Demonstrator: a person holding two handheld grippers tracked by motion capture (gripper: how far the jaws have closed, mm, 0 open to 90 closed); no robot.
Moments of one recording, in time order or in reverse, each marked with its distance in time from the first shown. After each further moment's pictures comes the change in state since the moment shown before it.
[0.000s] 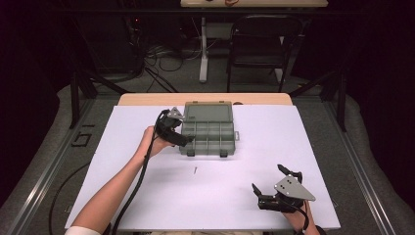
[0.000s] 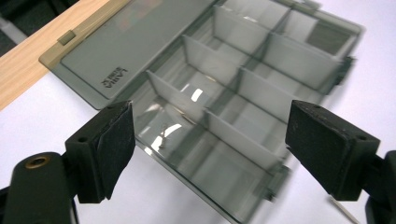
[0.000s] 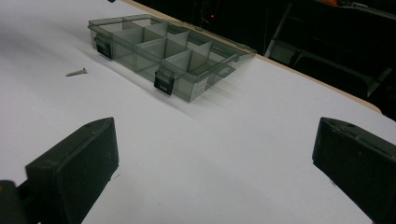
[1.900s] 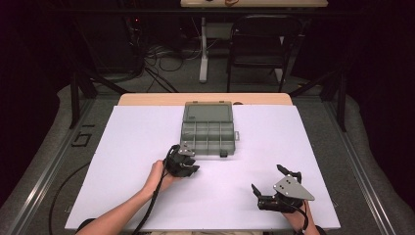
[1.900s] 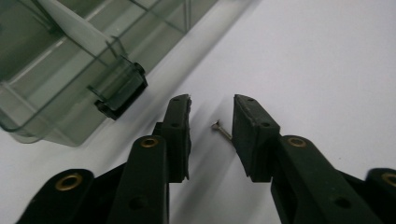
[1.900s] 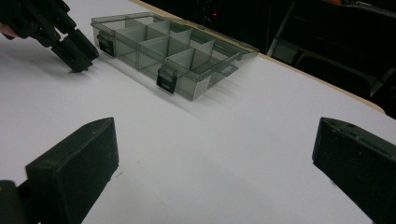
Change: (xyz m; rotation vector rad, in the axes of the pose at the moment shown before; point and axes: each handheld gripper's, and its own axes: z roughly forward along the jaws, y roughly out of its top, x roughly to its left) left arm -0.081 -0.060 0.030 0.103 -0.058 -0.019; right arm 0.001 0.000 0.001 0.004 0.006 -0.006
